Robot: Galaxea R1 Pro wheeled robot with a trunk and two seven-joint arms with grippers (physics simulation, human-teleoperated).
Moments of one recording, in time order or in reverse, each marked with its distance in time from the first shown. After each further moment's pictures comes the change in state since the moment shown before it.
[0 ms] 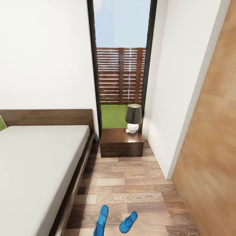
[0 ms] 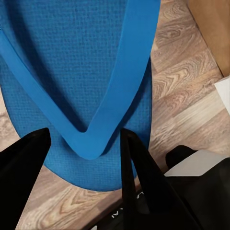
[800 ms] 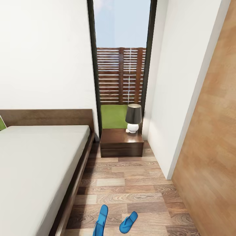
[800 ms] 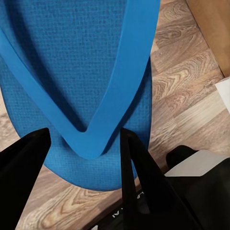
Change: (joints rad) left arm 0.000 0.003 0.001 0.000 0.001 0.000 0.000; right arm 0.000 0.000 0.000 0.000 0.000 0.000 0.000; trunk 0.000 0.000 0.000
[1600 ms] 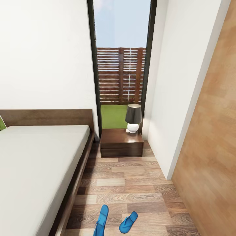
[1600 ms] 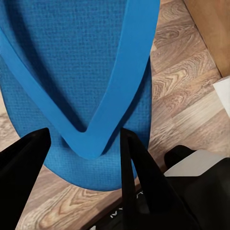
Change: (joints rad) left arm 0.000 -0.003 0.000 0.000 0.000 0.001 -0.006; right arm 0.000 0.000 0.000 0.000 -0.001 0.000 0.000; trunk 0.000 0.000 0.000
